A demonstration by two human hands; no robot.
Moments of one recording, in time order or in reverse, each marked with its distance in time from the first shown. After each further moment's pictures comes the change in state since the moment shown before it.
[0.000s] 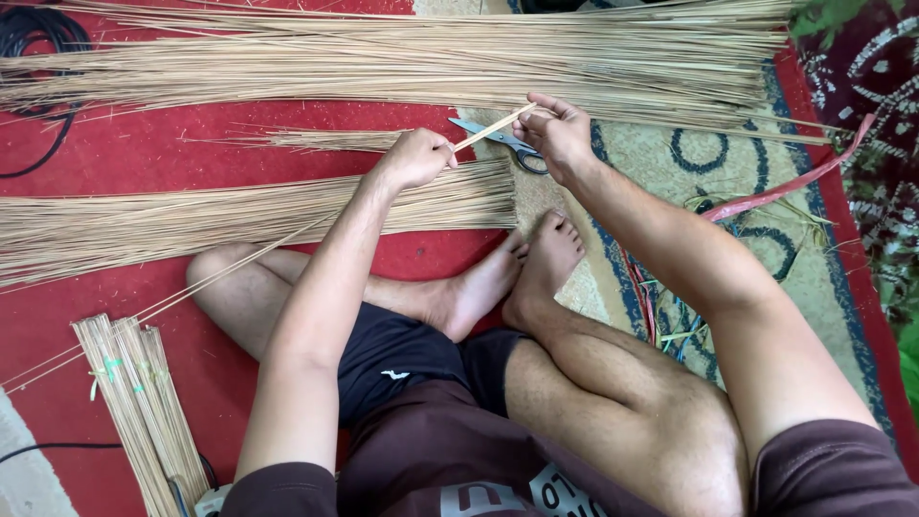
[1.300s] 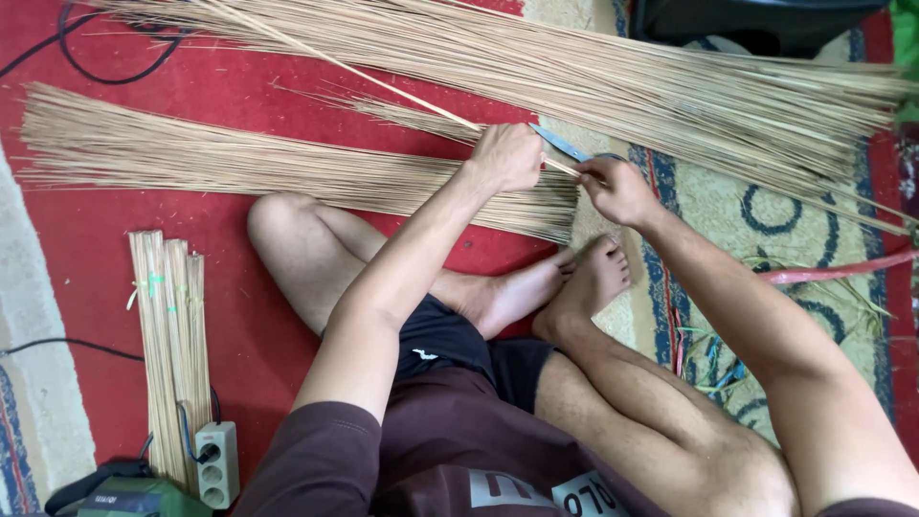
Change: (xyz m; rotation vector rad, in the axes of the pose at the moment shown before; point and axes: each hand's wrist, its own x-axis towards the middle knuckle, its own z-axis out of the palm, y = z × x) left_hand 0.023 -0.012 0.028 0.577 0.293 0.376; right_hand -0.034 -0.003 -0.008 -1.294 -0.530 -0.400
